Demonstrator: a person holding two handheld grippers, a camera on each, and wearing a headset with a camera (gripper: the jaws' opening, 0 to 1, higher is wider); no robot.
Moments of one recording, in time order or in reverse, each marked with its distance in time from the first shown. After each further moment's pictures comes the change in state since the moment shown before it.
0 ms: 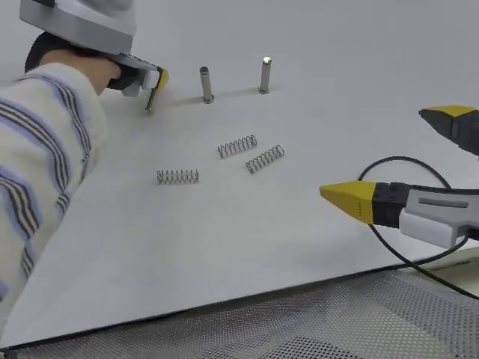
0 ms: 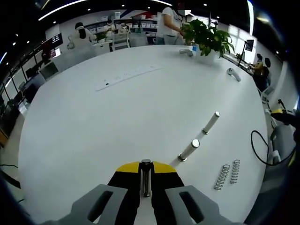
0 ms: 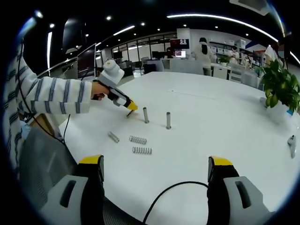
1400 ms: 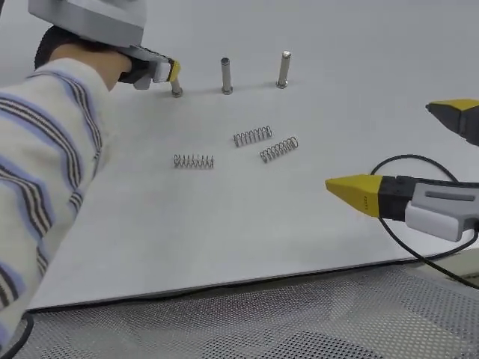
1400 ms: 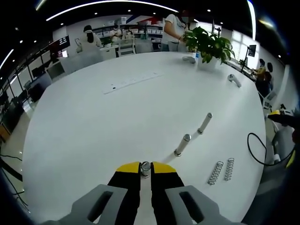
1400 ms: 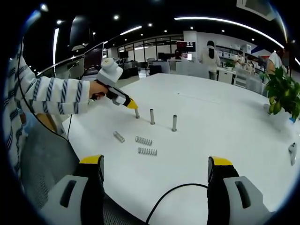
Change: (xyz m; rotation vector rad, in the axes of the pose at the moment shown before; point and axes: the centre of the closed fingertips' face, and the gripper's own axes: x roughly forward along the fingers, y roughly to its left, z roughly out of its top) left arm -0.028 0.002 -0.002 -0.029 -0.056 0.044; right arm -0.002 0.014 0.005 -0.048 -0.011 0.030
